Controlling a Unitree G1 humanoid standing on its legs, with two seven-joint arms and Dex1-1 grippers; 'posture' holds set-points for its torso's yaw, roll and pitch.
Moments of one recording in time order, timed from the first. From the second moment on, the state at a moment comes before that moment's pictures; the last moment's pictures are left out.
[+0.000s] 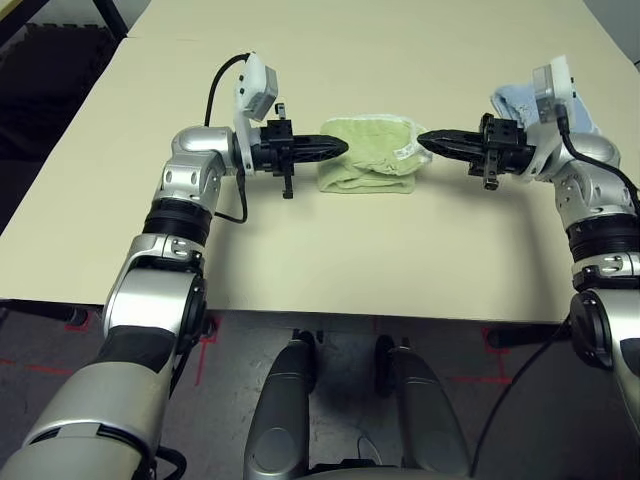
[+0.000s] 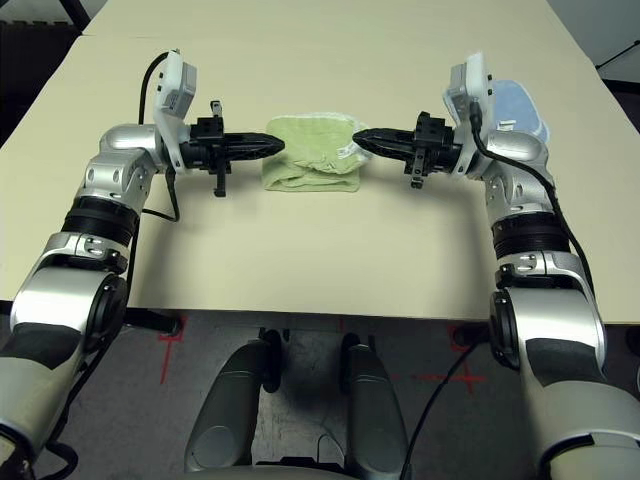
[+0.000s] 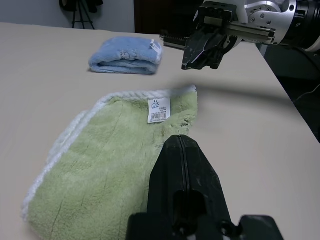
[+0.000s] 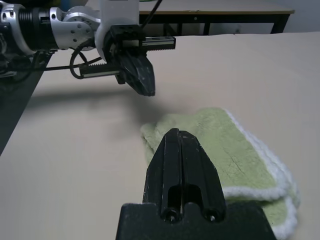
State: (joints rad) left arm -1.11 0.41 -0.05 0.80 -0.27 0.03 -1.39; right arm -0.97 -0.51 -0.05 0.67 0.32 -0.03 1.43
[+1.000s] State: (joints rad) left arm -1.17 0.33 -0.05 0.99 -0.20 -0.05 -1.27; right arm -1.11 -0.43 0.08 1.09 0.01 -0.26 1.08
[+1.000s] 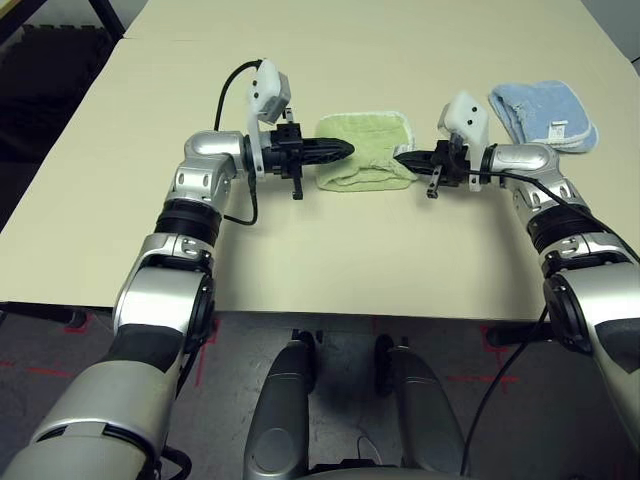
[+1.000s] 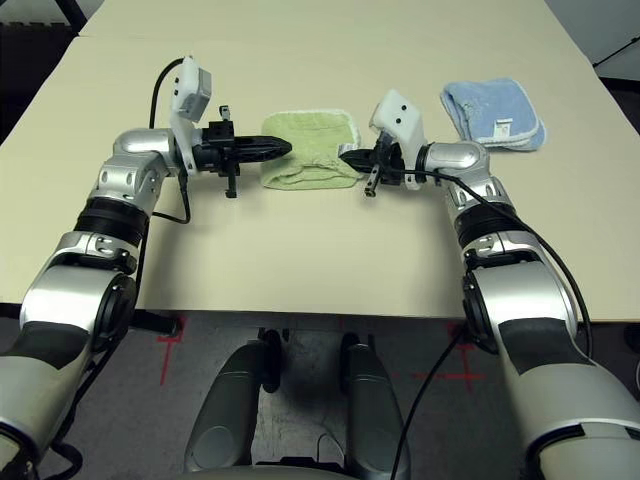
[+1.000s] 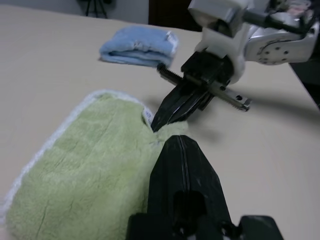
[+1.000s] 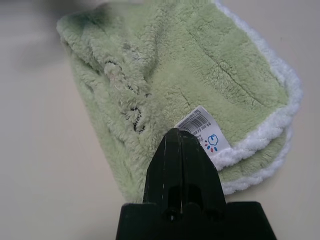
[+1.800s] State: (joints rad) left arm -1.17 0.34 -0.06 1.18 -0.03 -0.16 -1.16; right arm -1.07 -0.40 0.07 1.10 0.00 -0.30 1.02
